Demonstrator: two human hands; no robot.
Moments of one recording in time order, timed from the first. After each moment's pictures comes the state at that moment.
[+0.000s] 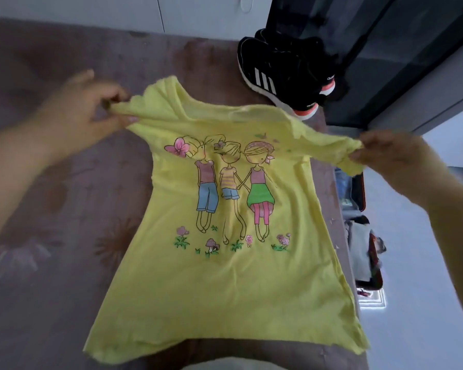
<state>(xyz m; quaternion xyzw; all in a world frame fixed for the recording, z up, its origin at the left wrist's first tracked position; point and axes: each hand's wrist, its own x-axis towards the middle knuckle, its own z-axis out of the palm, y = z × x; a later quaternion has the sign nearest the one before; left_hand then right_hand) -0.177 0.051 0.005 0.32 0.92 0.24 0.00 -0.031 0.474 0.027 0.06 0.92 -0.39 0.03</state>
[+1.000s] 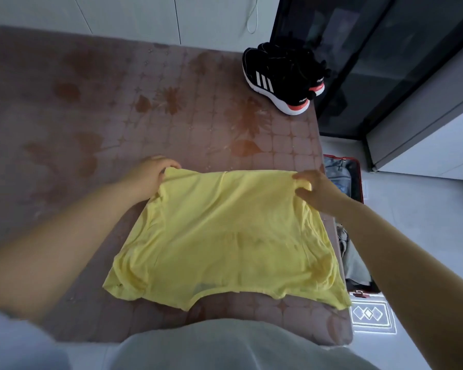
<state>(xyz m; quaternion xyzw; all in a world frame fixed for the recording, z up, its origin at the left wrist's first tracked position) -0.057 0.070 -0.083 0.18 0.95 0.22 0.13 0.031 0.435 -0.065 0.09 0.95 -0.25 0.19</state>
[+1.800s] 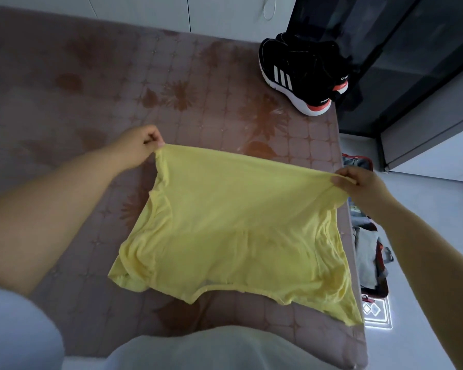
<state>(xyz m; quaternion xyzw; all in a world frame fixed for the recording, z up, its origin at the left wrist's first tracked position) -0.133 0.042 -0.079 0.07 0.93 0.33 0.14 0.006 0.467 -0.059 0.17 0.92 -0.33 0.09</state>
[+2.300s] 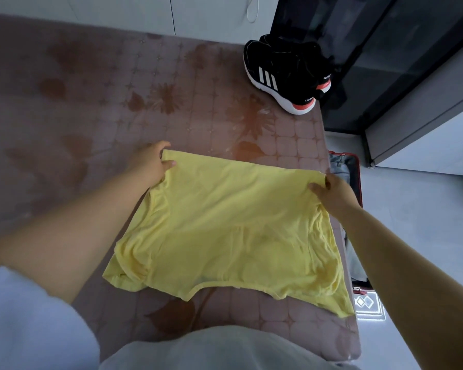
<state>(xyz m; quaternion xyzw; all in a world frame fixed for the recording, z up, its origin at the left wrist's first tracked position) -0.119 0.082 -0.119 0.03 0.97 0.21 0.12 0.012 0.449 -0.092 0.28 0.91 -0.26 0.14</state>
